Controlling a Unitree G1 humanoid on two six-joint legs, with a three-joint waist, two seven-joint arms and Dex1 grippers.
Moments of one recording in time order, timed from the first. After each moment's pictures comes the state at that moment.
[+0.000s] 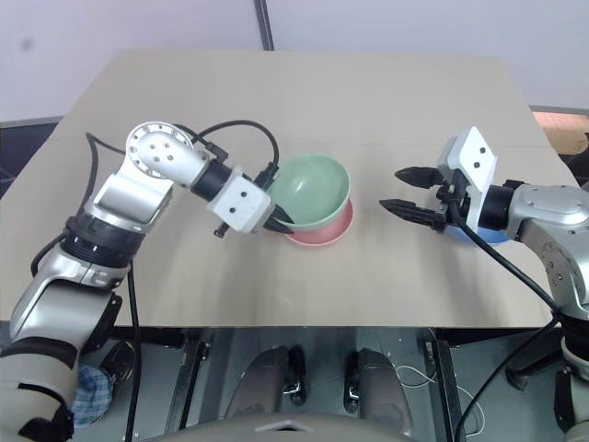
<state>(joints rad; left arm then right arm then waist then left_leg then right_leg) -0.97 0.71 -0.40 0.12 -0.04 -0.17 -1.61 -0.40 -0.84 -0.16 -0.43 0.56 0.74 0.91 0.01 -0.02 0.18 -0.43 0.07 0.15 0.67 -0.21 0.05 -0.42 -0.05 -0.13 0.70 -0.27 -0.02</state>
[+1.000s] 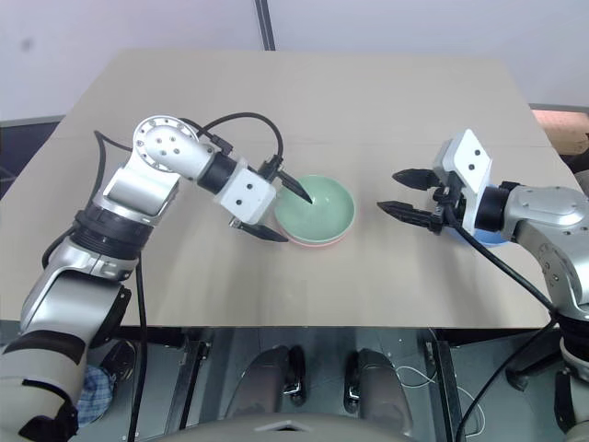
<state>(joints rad) -0.97 0.67 -0.39 0.18 -0.03 -0.19 -1.57 -0.40 -0.84 -0.13 -0.44 0.56 0.74 0.90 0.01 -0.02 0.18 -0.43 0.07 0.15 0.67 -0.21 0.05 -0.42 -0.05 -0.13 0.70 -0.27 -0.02</state>
